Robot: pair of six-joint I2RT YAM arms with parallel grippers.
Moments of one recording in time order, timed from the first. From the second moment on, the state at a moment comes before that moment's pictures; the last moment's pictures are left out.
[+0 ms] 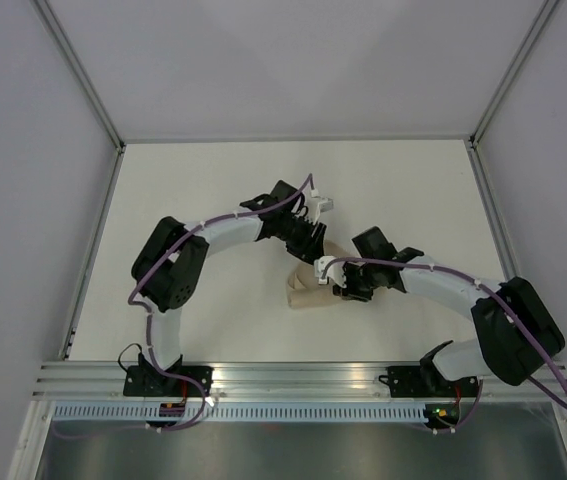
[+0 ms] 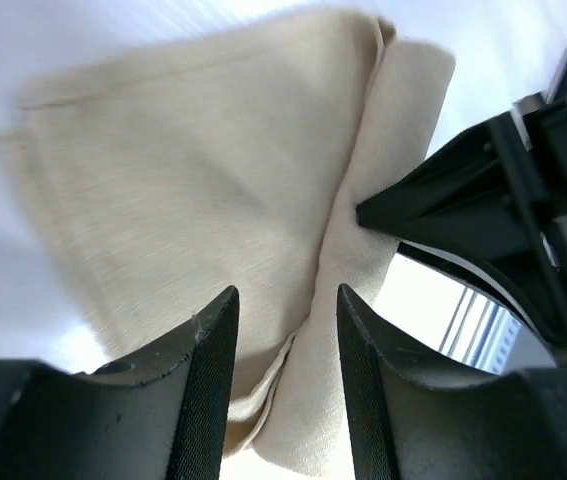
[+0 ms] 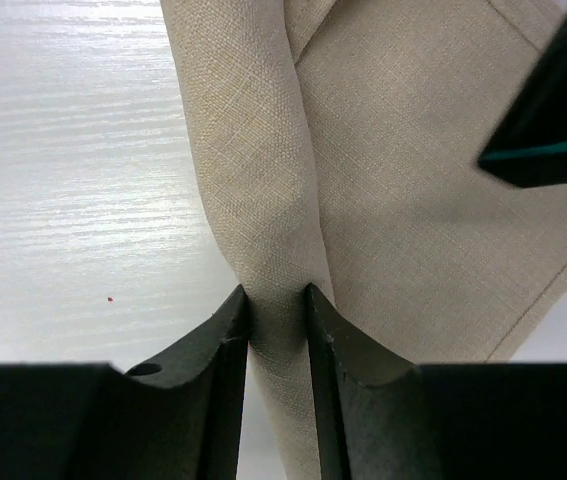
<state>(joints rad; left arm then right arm) -0.67 2.01 1.38 -0.35 0.70 -0.09 0.57 1.38 0.66 -0.39 -0.43 -0.89</state>
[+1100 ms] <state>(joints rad) -1.14 1.42 0.62 0.47 -0.19 0.26 0.35 2.17 1.48 -1.25 -0.79 -1.05</state>
